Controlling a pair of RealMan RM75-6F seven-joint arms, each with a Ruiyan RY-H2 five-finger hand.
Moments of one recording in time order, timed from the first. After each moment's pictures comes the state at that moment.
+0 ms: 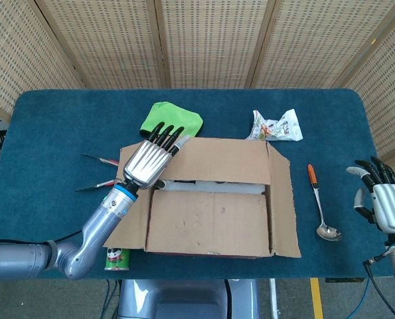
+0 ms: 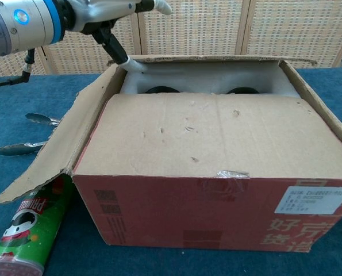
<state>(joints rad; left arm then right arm) -1.07 -1.34 -0.18 -1.81 0.87 1.14 0.75 0.24 -1.03 0.16 -1.59 -1.41 1.37 0.17</state>
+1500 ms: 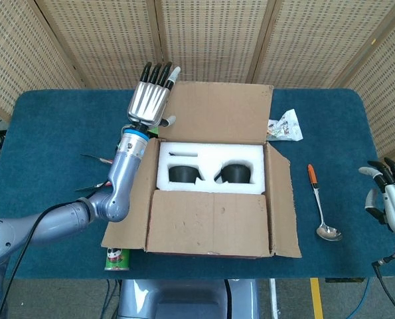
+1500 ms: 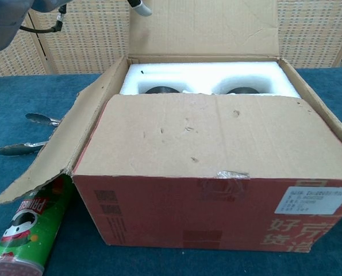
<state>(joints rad) -1.27 -1.53 -0.39 -1.23 0.61 1.01 0.79 0.22 -0.99 0.17 -1.60 -1.37 1.36 0.16</state>
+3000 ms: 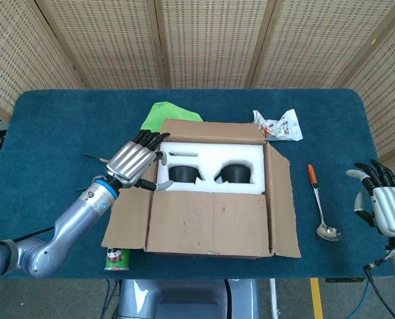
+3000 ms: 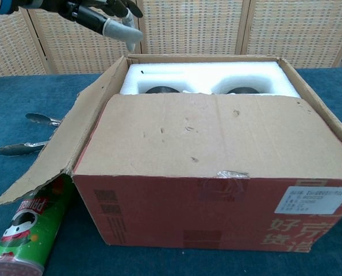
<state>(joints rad) -1.09 -1.06 -0.21 -1.98 0.67 0.85 0.55 0.22 -0.99 0.16 -1.64 -1.42 1.37 0.14</state>
